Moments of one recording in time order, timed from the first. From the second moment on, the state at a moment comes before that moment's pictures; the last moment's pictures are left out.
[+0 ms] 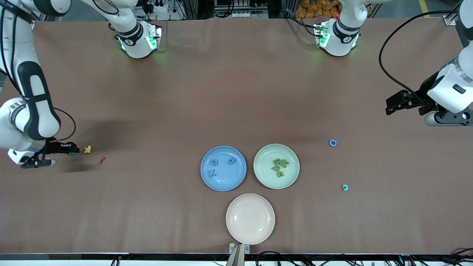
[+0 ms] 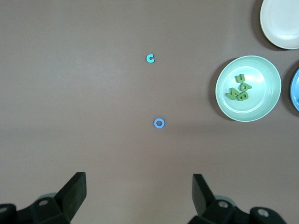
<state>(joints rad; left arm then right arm) -0.02 0.12 -0.11 -1.47 0.00 1.58 -0.11 -0.15 0.61 -0.21 -1.80 0.23 2.28 -0.58</state>
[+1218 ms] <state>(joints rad) -0.01 0.12 -0.11 -1.47 0.00 1.58 -0.11 0.51 0.64 -0.20 -1.57 0.34 2.18 0.68</state>
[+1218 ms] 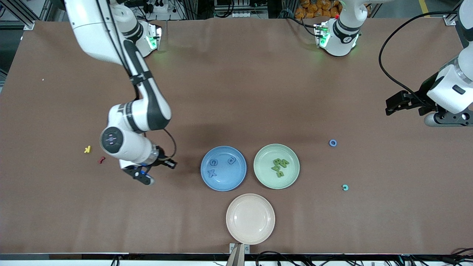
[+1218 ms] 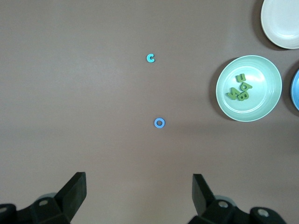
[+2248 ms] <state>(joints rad) -0.01 0.12 -0.11 -1.47 0.00 1.59 -0.11 0.66 0.76 -0.16 -1.38 0.40 2.41 1.23</state>
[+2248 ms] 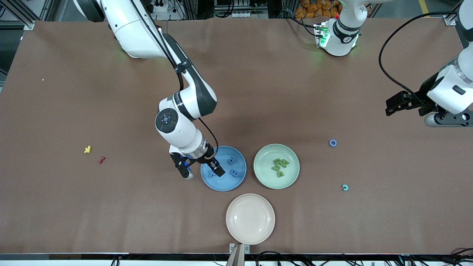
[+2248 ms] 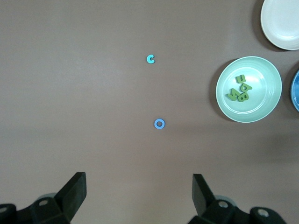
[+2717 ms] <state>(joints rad) -0.01 0.13 -0.11 -1.47 0.00 1.59 -0.11 0.62 0.76 -0.17 -1.37 0.40 2.29 1.06</state>
